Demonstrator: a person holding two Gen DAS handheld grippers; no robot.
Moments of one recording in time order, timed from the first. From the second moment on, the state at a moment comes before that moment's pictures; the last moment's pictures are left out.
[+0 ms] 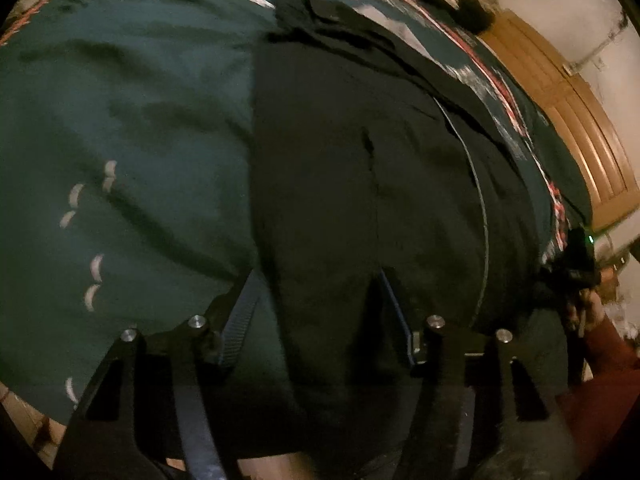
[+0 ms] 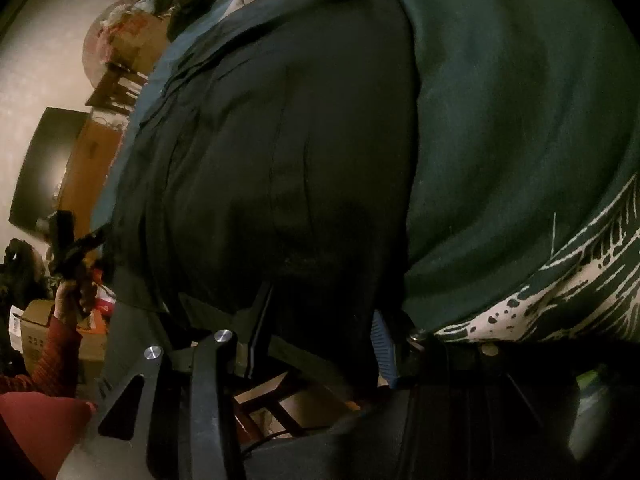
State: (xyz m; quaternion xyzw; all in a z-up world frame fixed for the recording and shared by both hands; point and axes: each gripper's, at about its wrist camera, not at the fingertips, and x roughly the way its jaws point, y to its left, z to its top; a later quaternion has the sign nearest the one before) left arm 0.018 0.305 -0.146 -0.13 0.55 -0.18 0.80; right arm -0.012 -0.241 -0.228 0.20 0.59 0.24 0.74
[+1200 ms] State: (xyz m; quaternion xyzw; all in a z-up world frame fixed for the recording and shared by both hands) left arm 0.140 0.338 -0.016 -0.39 0.35 -0.30 0.80; right arm 0.088 -0.279 -0.084 0.38 0.41 0.35 0.75
